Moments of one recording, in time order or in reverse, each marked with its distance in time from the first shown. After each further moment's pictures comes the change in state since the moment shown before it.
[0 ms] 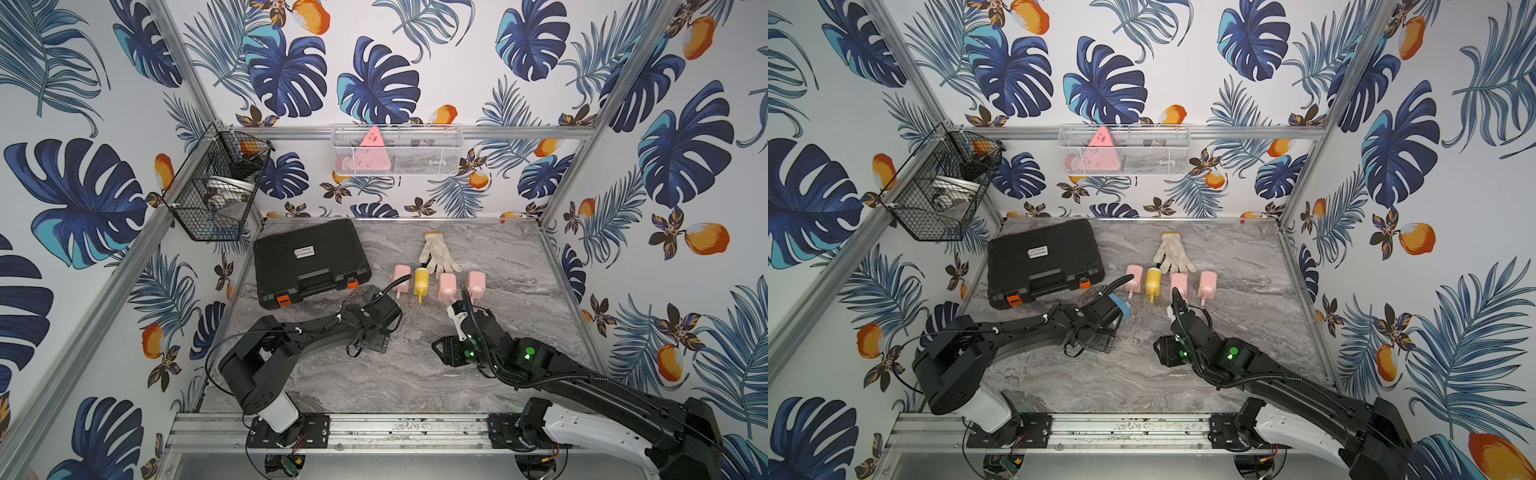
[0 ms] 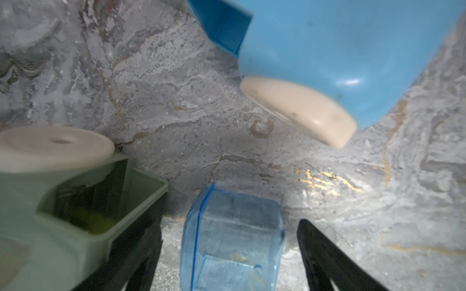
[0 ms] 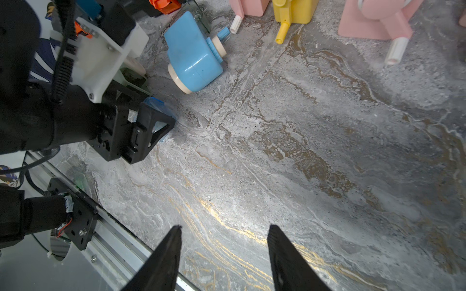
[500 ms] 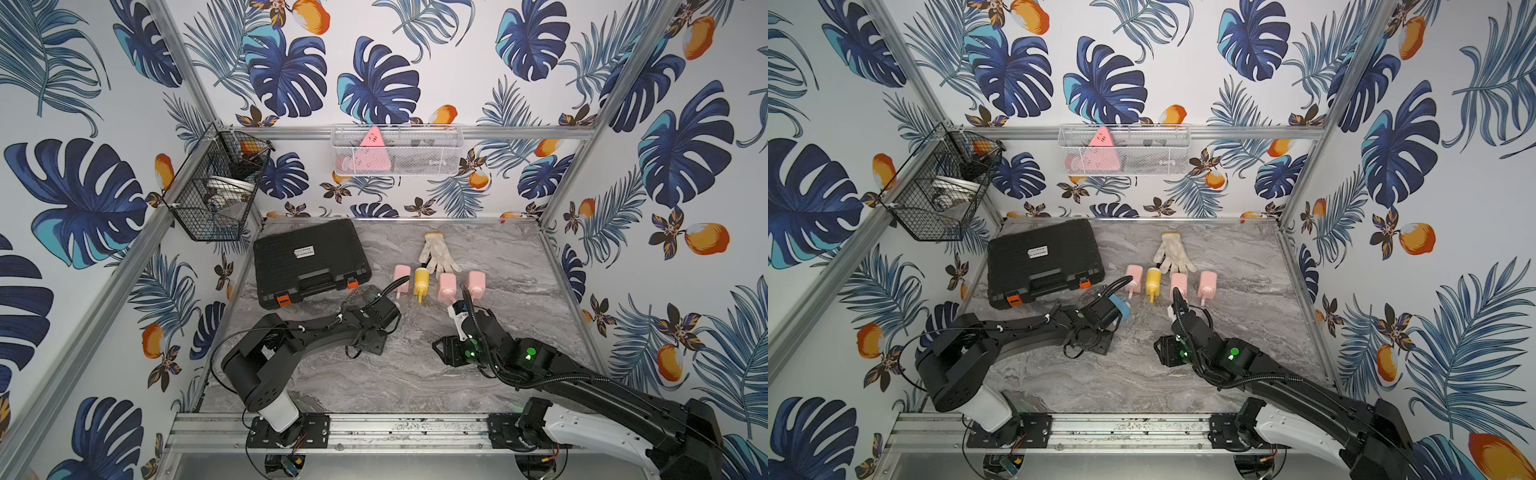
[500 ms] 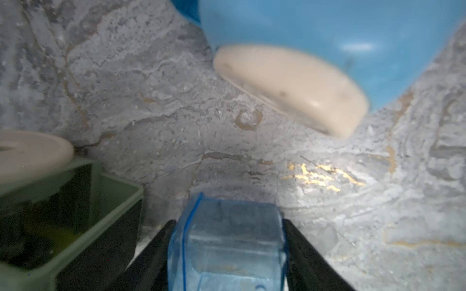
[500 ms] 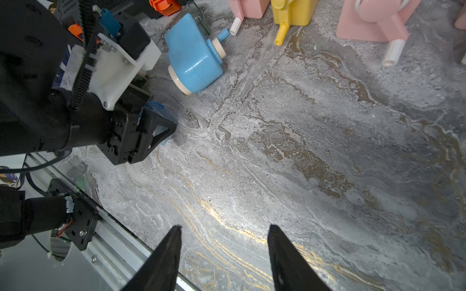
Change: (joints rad) left arm -0.005 0.009 -0.026 0.038 0.069 0.041; right arm 0.000 -0.009 0.000 -0.003 0.003 0.000
